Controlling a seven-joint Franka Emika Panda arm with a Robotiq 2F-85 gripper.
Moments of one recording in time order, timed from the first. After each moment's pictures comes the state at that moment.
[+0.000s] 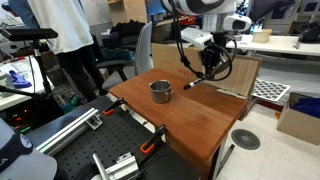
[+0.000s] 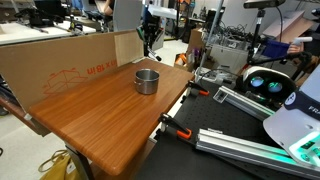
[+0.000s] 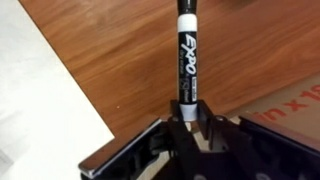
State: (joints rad) arm -0.13 0.45 -0.11 -1.97 0.14 2.45 0.08
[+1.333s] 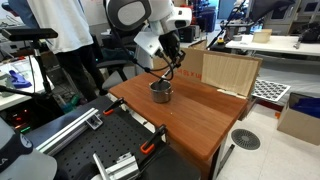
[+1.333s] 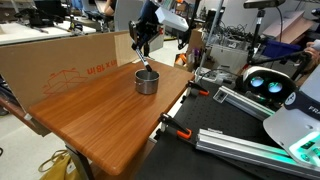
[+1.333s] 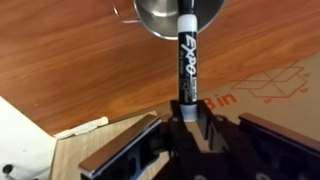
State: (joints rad) arm -0.11 0.17 0.17 -2.48 0.58 3.07 -0.30
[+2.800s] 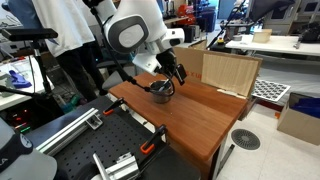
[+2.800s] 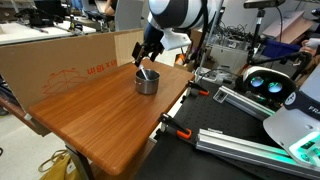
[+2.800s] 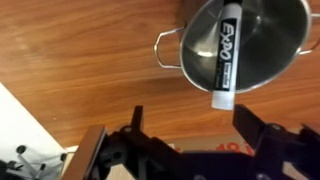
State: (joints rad) arm 0.26 0.30 -0.20 -2.53 0.38 3.20 -0.18
